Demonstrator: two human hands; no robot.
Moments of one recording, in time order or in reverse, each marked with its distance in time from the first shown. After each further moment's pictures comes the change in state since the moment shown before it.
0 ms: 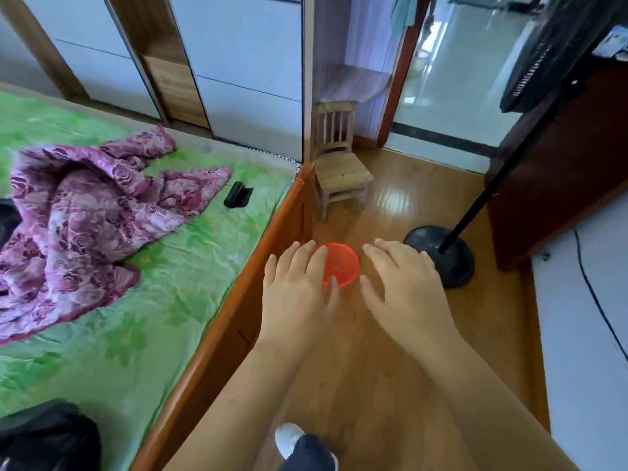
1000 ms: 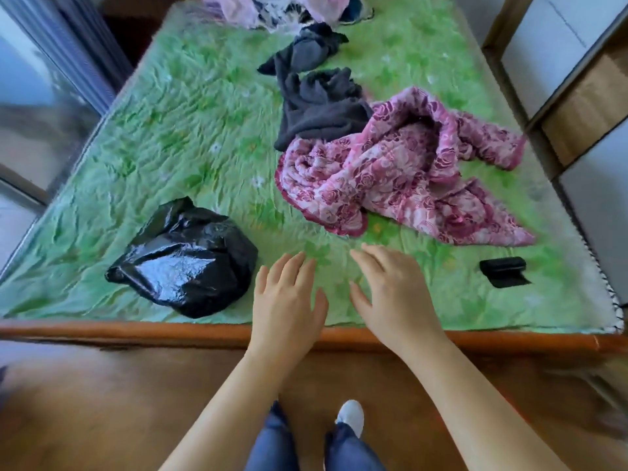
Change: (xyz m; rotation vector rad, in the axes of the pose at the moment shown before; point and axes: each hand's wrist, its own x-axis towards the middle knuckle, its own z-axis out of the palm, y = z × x) left_hand -0.023 -0.189 -0.045 0.361 0.483 -1.096; right_hand 0.170 -0.238 0.161 0.276 -0.507 -1.230
